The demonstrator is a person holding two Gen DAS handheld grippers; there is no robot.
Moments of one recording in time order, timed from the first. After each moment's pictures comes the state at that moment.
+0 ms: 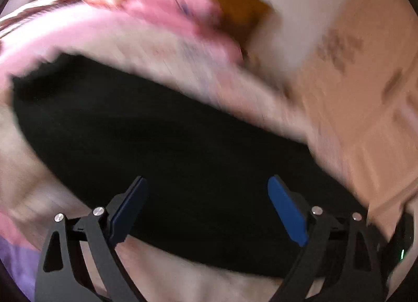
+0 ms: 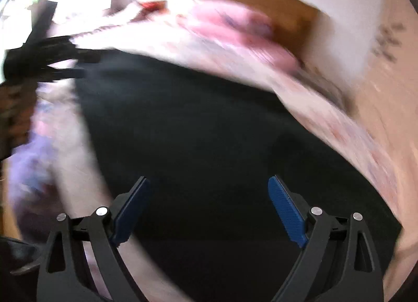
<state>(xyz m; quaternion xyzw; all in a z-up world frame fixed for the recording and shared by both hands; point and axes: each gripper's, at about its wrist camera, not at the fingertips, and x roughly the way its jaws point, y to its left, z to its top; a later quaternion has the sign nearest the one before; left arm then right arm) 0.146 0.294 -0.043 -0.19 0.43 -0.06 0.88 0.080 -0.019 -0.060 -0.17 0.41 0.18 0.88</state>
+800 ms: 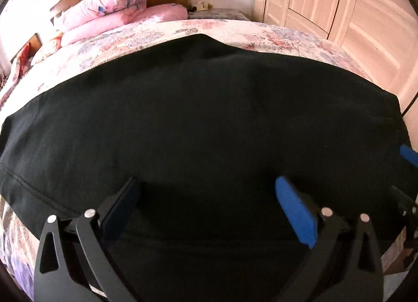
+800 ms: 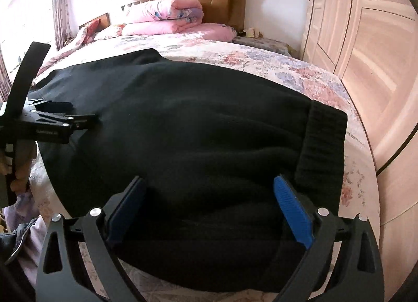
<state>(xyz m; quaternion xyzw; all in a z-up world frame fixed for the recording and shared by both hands) 0.101 0.065 -0.058 0.06 0.46 -0.08 0.88 0.046 -0.201 -0.069 -0.05 0.40 0.11 0.91</state>
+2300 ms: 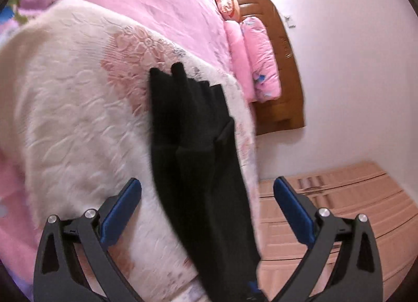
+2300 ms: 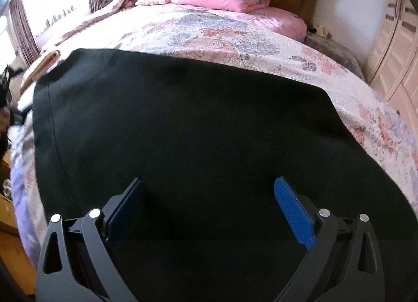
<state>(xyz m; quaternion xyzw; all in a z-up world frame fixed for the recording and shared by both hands) 0.127 0.609 -0.101 -0.60 0.26 0.00 0.75 0.198 0.065 -0.077 -0.11 0.46 0.21 0.86</state>
